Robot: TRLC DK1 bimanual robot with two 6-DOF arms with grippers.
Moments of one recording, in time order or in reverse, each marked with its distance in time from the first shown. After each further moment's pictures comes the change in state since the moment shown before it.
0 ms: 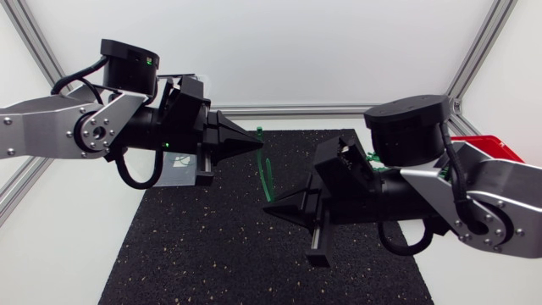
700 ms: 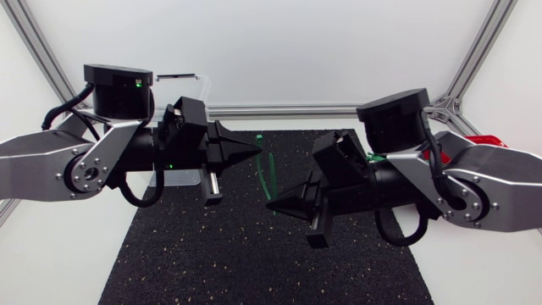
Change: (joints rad) left arm -0.067 -0.087 -0.166 0.218 -0.192 0.030; right arm -0.066 0.086 0.050 -0.052 -0.078 0.033
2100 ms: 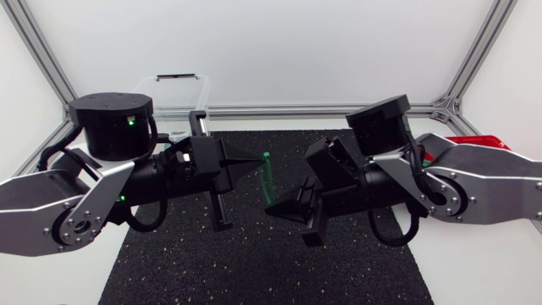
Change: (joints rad) left arm -0.136 -0.101 -0.164 0.178 -0.238 0.173; right arm -0.012 0.067 0.011 -0.004 -0.031 0.011
